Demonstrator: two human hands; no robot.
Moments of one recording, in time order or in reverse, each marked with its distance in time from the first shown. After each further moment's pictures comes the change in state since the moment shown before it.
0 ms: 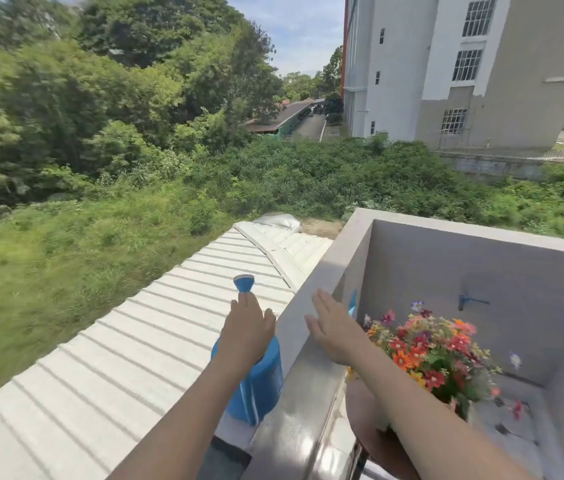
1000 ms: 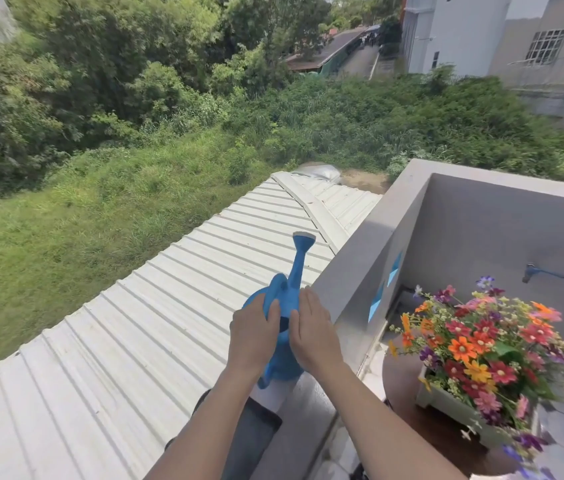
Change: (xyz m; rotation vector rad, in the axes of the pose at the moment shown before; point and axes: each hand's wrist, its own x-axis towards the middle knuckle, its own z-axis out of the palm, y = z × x) left_hand -0.028 -0.035 0.008 -0.178 0.074 -0.108; right_hand 0.010 -0.046 0.098 0.228 0.037 0.047
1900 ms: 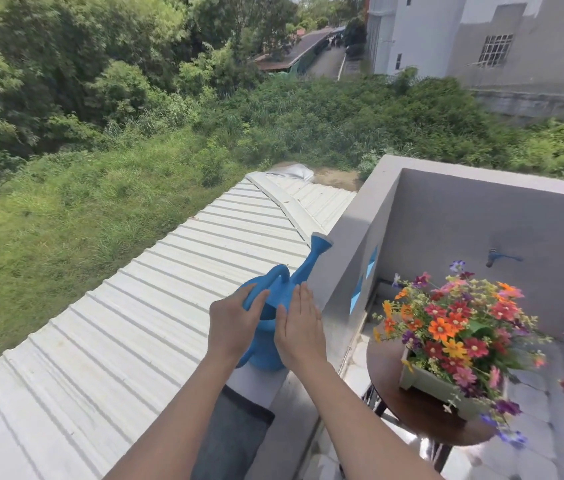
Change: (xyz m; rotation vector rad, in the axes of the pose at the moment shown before) left_hand 0.014 0.015 0.002 -0.122 0.102 0.211; right_hand -0.010 -0.009 -0.029 0.049 0.044 0.173
